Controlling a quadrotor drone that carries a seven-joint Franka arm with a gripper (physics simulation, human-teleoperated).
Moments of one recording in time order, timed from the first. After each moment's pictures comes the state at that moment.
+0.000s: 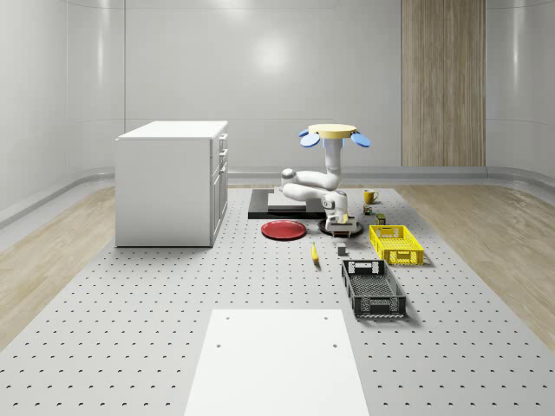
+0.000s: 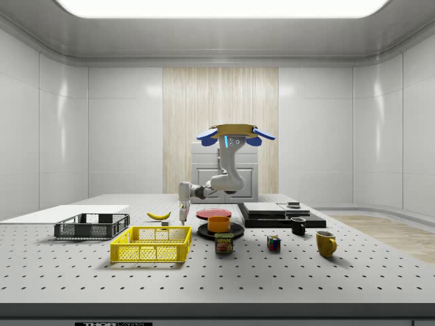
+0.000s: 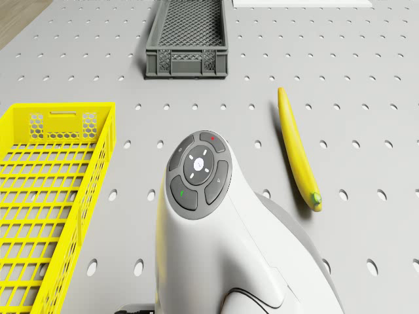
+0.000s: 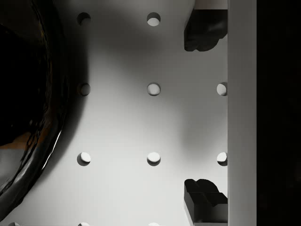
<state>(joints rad) -1.22 -1.54 1.31 -2.86 -1.83 1.62 1.73</state>
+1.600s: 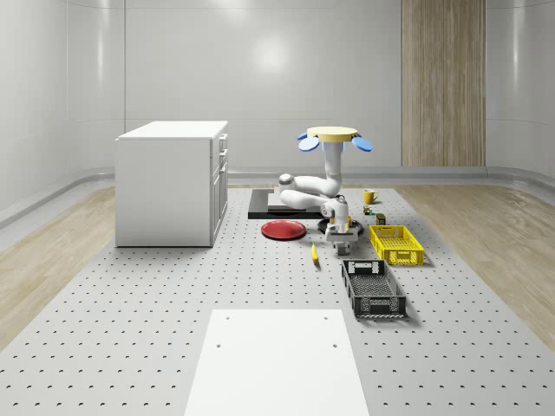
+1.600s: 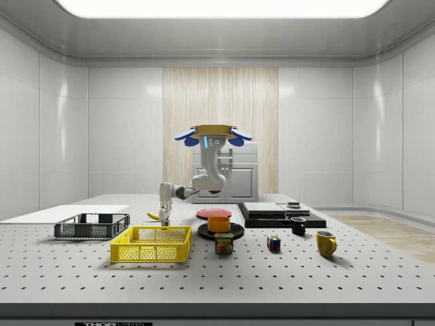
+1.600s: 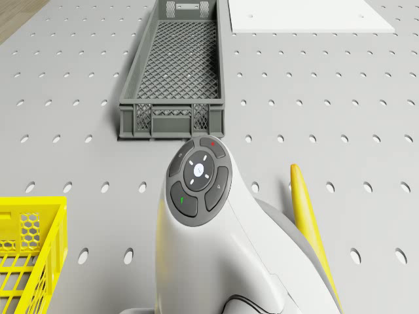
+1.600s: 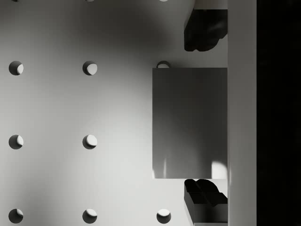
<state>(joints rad) -1.22 -1.55 1.28 -2.85 -1.85 1.63 1.73</state>
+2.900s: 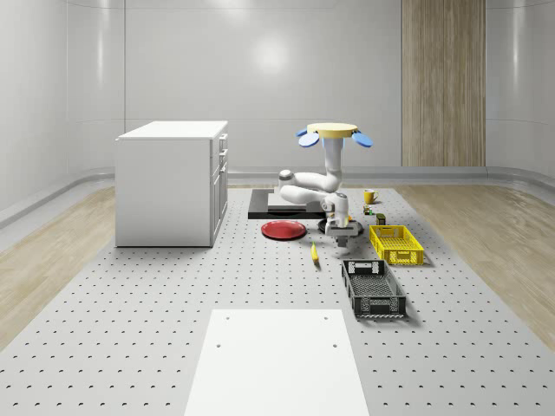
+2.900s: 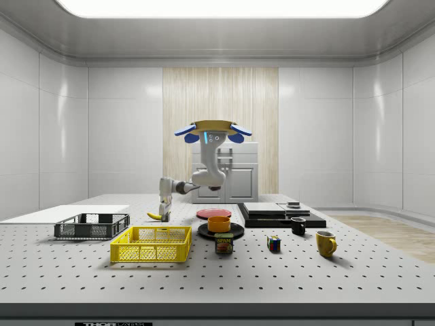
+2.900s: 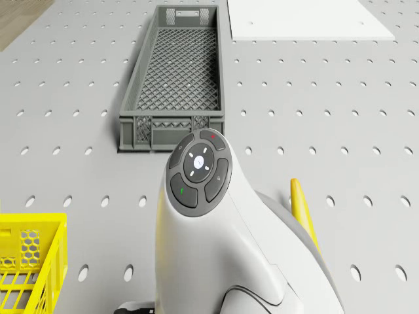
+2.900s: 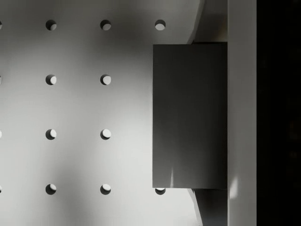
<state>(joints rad) -1.21 -1.54 1.33 -2.86 -1.81 1.61 1.73</state>
